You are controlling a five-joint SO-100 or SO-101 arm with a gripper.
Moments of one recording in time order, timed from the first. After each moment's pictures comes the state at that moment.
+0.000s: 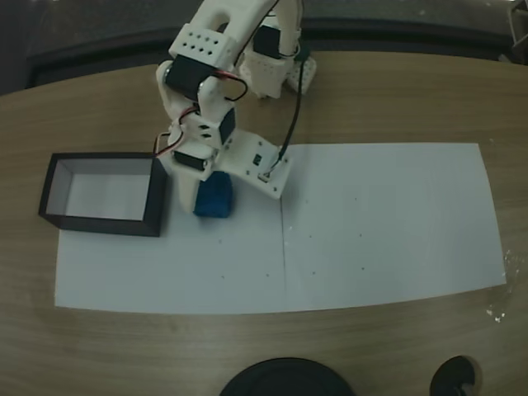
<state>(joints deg) 31.4 99.3 115.0 68.6 -7.5</state>
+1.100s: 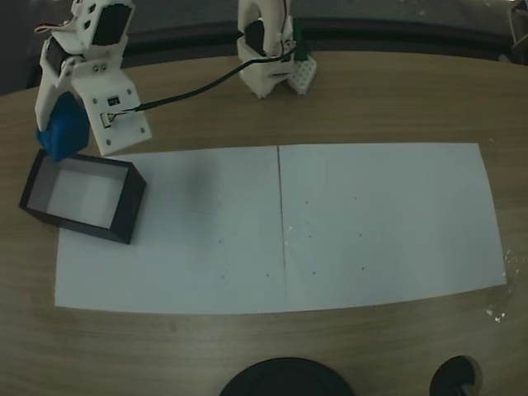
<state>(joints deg) 55.3 98.4 68.4 77.3 -8.1</state>
